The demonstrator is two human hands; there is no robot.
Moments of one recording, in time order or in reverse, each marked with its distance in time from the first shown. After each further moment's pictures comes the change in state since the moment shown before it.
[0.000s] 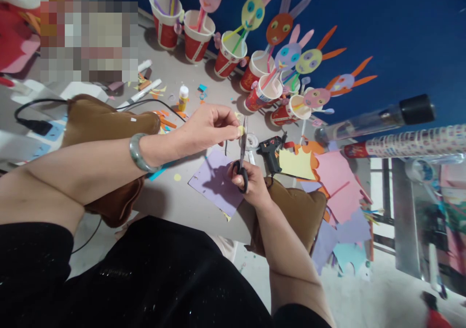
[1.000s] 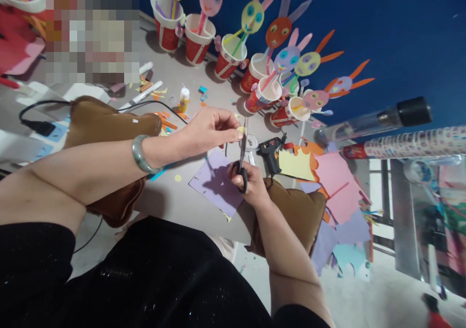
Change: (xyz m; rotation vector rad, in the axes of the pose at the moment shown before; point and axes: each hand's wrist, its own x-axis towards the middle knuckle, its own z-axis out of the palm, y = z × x) left_hand 0.000 -0.006 0.001 -0.014 -0.005 -0.008; right_hand 0.000 0.000 0.001 -0.032 0.009 0.001
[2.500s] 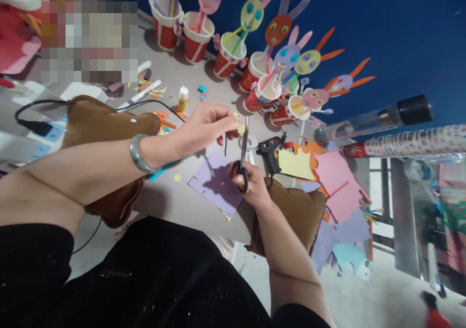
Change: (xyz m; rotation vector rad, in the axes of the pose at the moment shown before) left_hand -0.002 0.010 0.001 -0.020 0.047 0.005; right_hand 0.000 -0.002 -0.001 0.042 -0.006 -0.007
